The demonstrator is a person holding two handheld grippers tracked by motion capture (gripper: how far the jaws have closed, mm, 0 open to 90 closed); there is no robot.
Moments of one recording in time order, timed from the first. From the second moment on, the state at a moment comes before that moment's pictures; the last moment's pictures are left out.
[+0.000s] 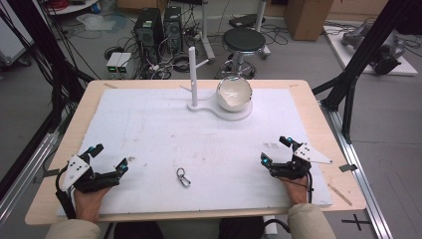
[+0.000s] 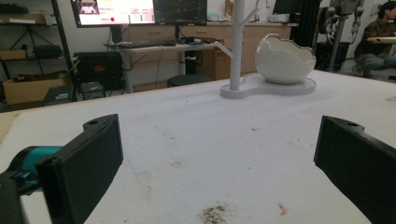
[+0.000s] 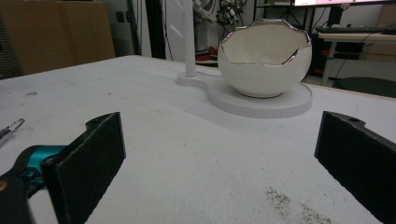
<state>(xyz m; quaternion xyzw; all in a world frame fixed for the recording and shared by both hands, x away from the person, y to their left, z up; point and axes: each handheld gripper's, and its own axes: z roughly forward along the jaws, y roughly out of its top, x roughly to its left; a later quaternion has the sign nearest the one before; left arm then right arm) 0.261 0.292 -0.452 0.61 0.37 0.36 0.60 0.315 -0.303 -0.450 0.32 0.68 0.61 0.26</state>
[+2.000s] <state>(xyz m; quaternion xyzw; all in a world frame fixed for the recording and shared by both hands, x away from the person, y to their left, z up) 0.343 0.191 -0.359 0.86 0.09 0.10 0.49 0.314 -0.303 -0.450 0.33 0.68 0.61 0.26</state>
